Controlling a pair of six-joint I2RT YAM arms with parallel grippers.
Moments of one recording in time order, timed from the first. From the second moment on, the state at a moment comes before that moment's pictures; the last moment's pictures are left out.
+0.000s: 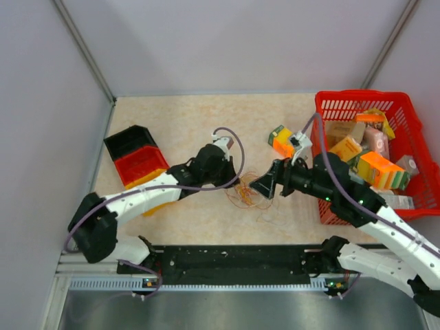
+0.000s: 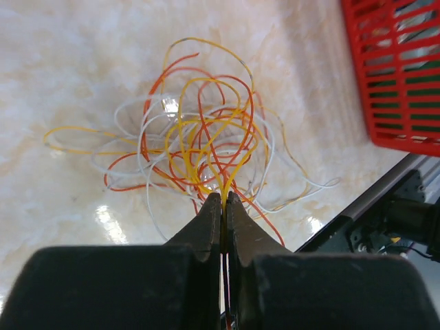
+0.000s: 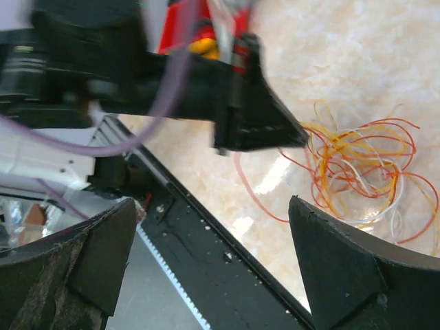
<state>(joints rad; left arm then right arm) -0.83 1.46 0.96 -0.19 0.08 -0.63 0.78 0.74 0.93 -0.47 -0.17 0.58</state>
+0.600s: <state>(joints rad) -0.74 1.14 0.93 -0.32 0.07 -0.63 0.82 1.01 0.78 -0.31 0.05 0.56</state>
